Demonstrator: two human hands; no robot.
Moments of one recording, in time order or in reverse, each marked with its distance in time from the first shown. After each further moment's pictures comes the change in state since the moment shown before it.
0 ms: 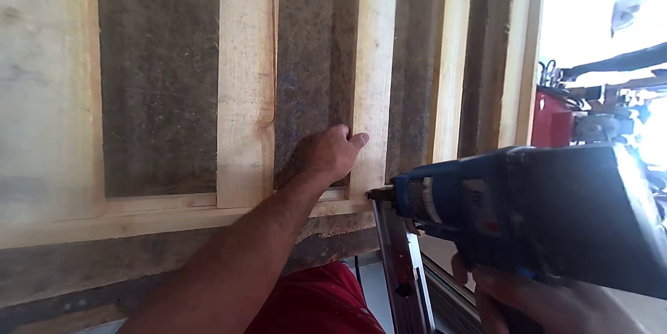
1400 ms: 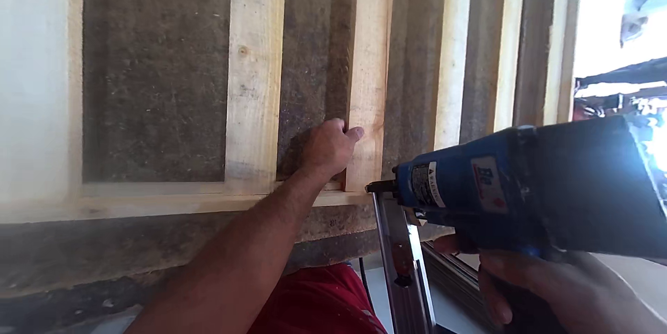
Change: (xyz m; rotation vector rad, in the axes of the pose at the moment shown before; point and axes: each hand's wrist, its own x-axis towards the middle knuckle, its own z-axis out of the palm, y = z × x) left_hand -0.070 -0.100 -0.180 0.005 0.090 -0.048; right_hand -0.017 -0.060 0.194 0.038 -0.032 -0.024
